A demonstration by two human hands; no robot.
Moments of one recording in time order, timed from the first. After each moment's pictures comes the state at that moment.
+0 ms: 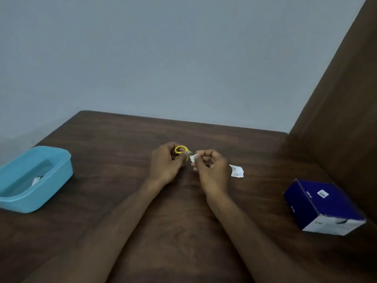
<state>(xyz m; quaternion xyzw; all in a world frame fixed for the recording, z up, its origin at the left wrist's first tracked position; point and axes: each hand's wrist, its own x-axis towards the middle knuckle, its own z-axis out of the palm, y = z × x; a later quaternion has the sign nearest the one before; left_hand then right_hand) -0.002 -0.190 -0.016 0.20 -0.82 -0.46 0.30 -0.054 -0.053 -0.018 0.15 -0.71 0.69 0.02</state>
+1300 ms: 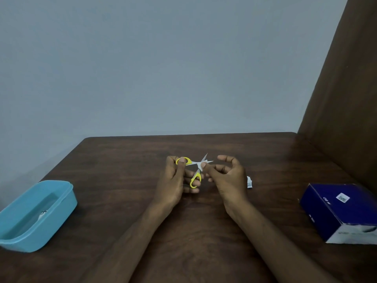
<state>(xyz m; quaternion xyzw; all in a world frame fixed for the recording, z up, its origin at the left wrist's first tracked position) 0.008 -0.156 0.011 0.14 -0.66 -0.71 0.23 -0.078 -0.038 -0.006 0.11 -0.65 0.75 -0.04</state>
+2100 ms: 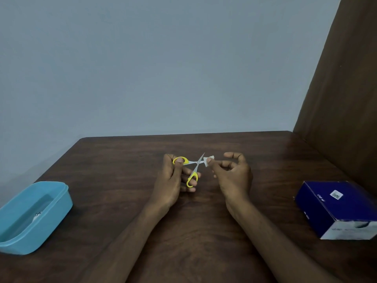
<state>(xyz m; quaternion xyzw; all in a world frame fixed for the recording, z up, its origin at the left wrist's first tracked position) 0.006 -0.159 0.004 0.11 -0.67 -0.70 0.23 -0.088 -0.030 -0.006 0.06 -0.70 0.71 0.08</state>
